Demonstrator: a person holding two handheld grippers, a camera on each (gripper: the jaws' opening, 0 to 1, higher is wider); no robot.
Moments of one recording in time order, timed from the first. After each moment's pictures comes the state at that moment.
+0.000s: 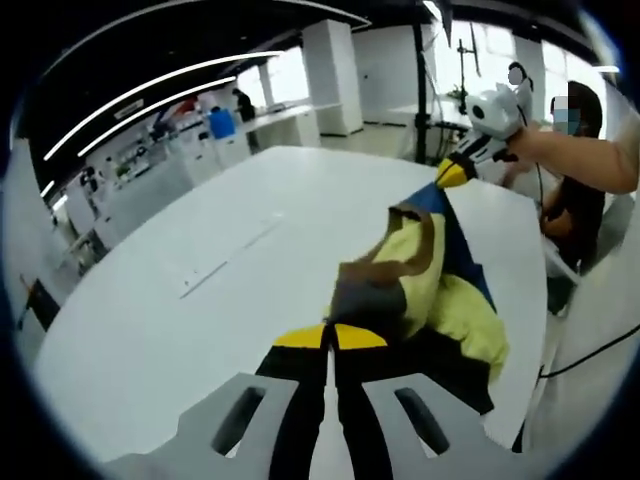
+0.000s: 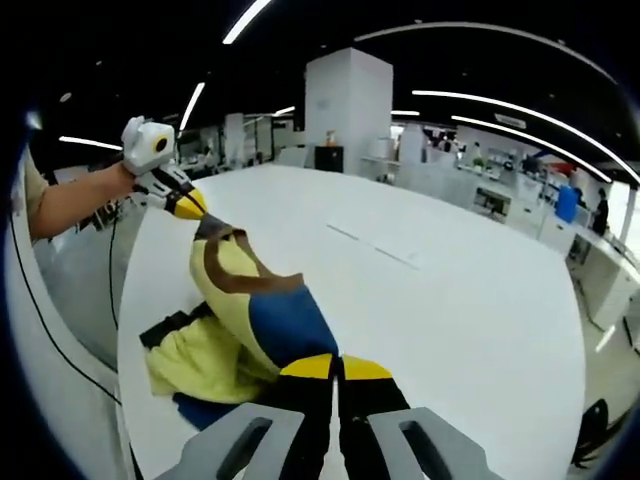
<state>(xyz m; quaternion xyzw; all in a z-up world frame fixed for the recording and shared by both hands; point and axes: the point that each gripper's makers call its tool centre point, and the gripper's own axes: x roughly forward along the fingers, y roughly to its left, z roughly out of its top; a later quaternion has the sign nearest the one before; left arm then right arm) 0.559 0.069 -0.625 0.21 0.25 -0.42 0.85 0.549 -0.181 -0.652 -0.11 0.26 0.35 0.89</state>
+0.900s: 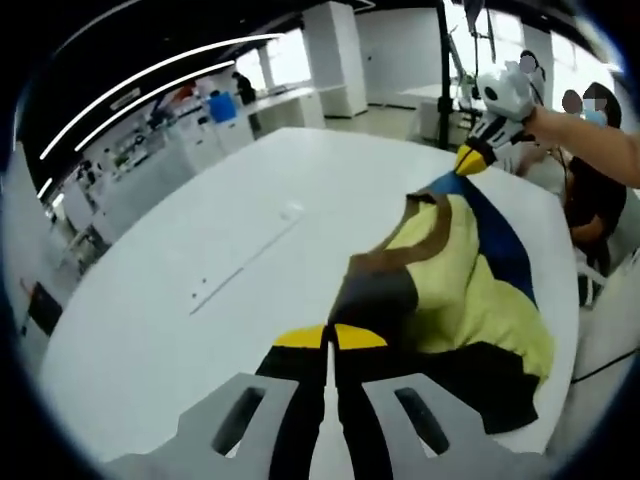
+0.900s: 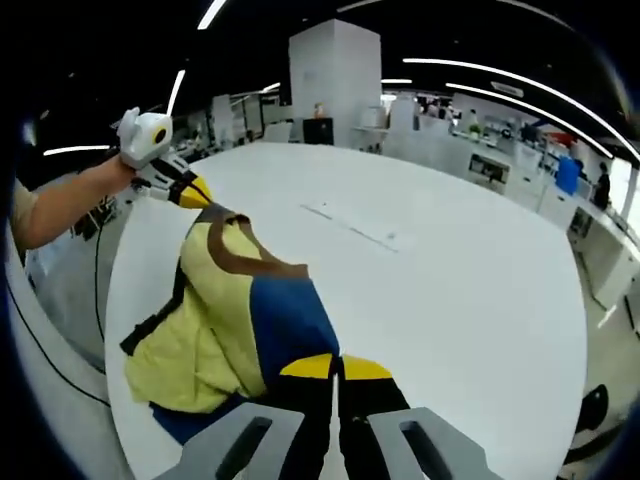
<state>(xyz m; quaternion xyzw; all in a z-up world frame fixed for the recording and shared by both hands) 0.640 0.058 -0.647 0.23 0.29 -0.41 0.83 0.611 -0.198 -0.667 -0.11 0.33 0.34 0.87</state>
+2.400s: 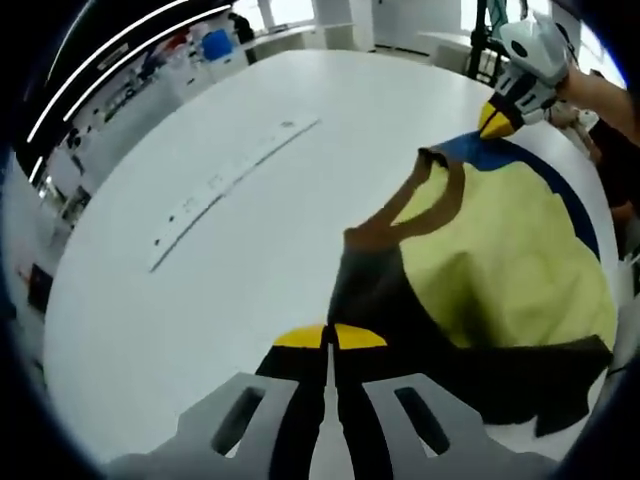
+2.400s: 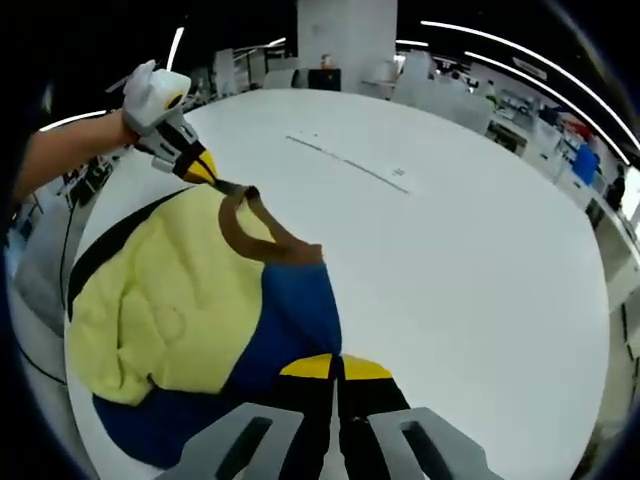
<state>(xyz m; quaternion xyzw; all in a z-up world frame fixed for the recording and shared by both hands) 0.691 0.067 -0.757 0.27 0.41 -0.37 0.79 0.655 -0.189 -0.759 -0.17 0.40 0.33 0.84</state>
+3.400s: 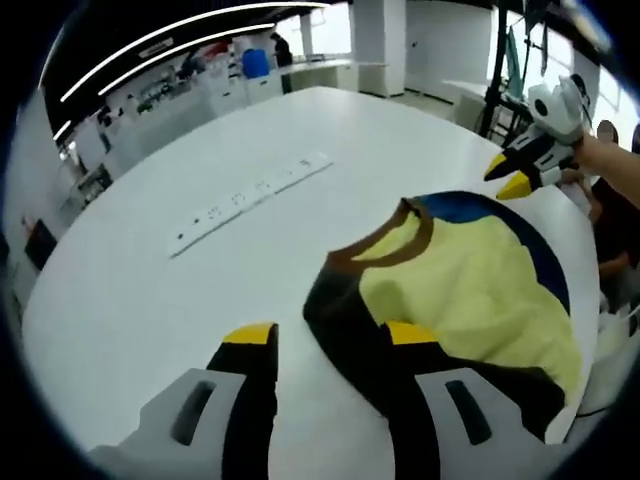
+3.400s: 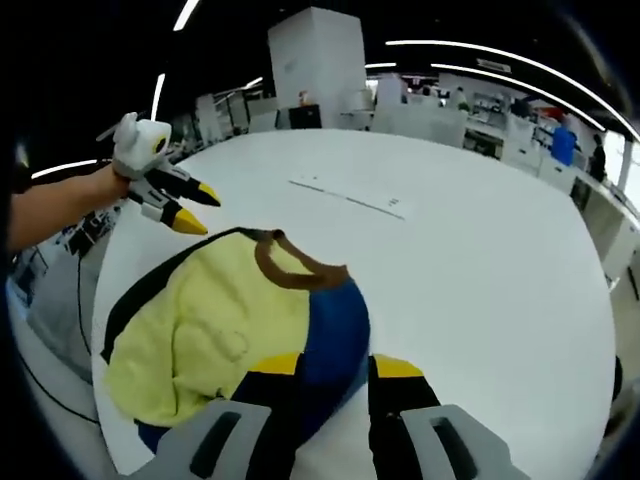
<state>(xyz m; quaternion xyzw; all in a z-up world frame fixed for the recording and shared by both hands) 0.660 0.067 -0.711 0.17 0.36 -0.34 0.85 0.613 -0.184 -0.719 -0.07 0.36 0.32 0.87</state>
